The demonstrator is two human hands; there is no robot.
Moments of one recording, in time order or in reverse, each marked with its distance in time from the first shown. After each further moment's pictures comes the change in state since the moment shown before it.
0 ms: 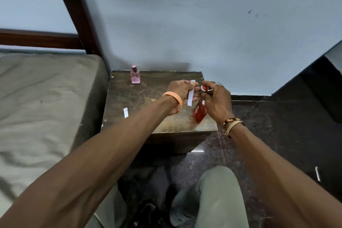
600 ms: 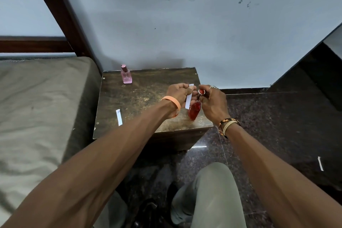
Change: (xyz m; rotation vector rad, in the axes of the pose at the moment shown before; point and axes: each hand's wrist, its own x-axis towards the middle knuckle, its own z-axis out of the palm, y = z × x) left_hand 0.013 -0.026 0.024 0.095 0.035 0.004; right_hand -0.002 0.038 0.004 0.026 -0.054 0.079
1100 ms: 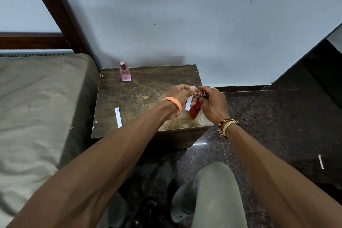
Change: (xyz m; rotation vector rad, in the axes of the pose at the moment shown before) left_hand 0.016 -0.014 -0.001 0.027 -0.024 -0.023; right_hand 0.003 0.012 0.010 -0.012 -0.033 0.024
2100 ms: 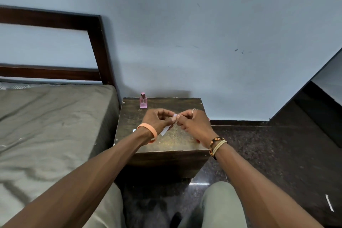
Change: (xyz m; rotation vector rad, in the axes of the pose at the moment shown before) left_hand -0.111 0.022 -0.100 0.280 0.099 0.409; right_hand -0.074 -0.126 -0.024 0.359 -0.207 -0.053
